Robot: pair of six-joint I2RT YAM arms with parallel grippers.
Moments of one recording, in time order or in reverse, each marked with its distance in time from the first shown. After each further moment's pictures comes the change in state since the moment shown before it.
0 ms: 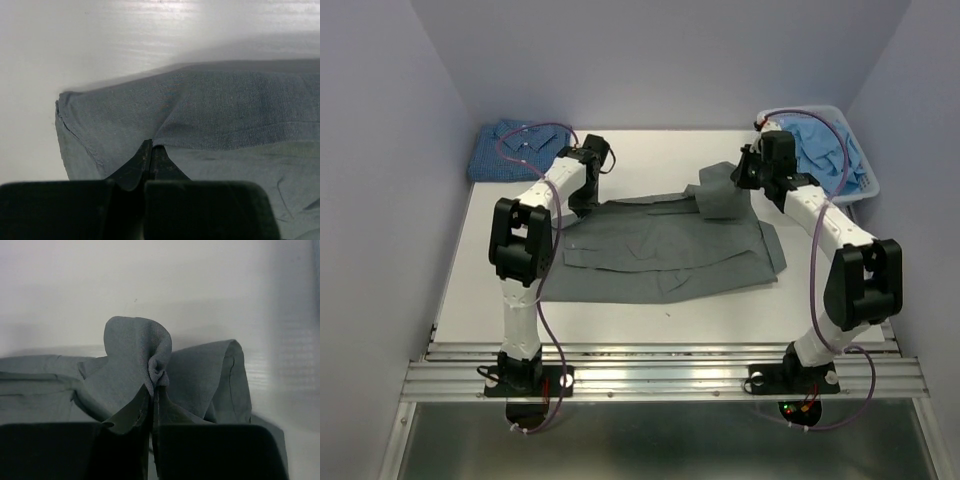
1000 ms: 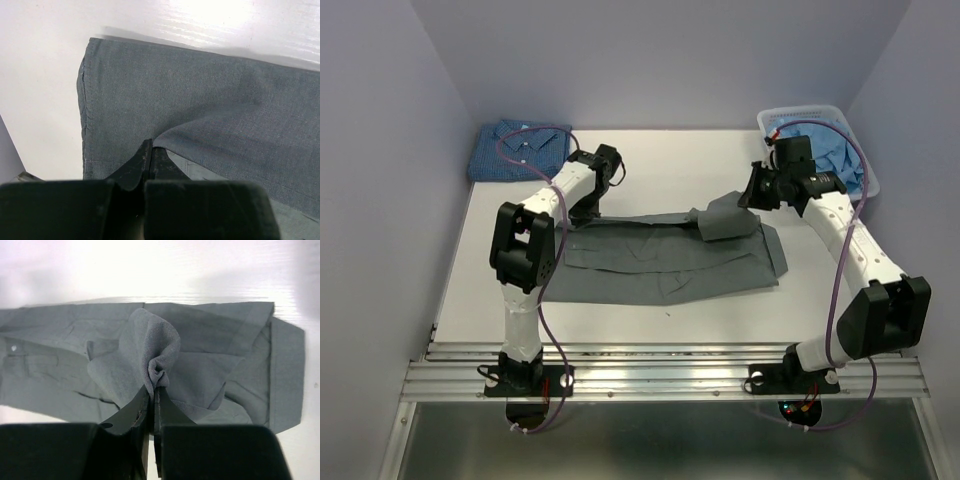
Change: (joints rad) left arm -0.079 -0.074 -0.064 -0.153 -0.190 -0.128; right arm 0.000 -0.234 -0.012 -0.497 -0.087 0.110
